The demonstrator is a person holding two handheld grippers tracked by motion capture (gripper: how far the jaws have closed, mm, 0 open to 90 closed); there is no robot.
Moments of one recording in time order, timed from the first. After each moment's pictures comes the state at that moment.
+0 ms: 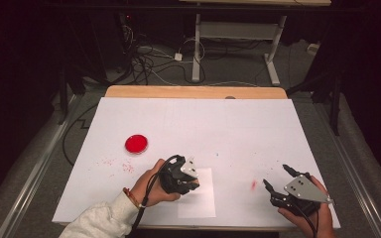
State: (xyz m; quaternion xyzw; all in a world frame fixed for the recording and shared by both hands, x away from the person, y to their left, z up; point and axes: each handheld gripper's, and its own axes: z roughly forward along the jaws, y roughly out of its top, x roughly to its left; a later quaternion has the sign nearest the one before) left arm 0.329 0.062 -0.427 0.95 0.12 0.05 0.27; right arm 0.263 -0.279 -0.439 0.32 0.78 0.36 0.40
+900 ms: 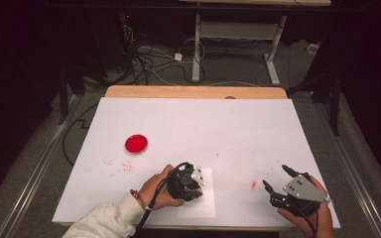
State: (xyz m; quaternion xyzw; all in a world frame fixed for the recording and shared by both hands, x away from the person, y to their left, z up) left arm 0.330 0.045 -0.451 0.97 0.10 0.02 0.23; right arm 0.264 -0.278 -0.441 0.32 0.79 0.36 0.39
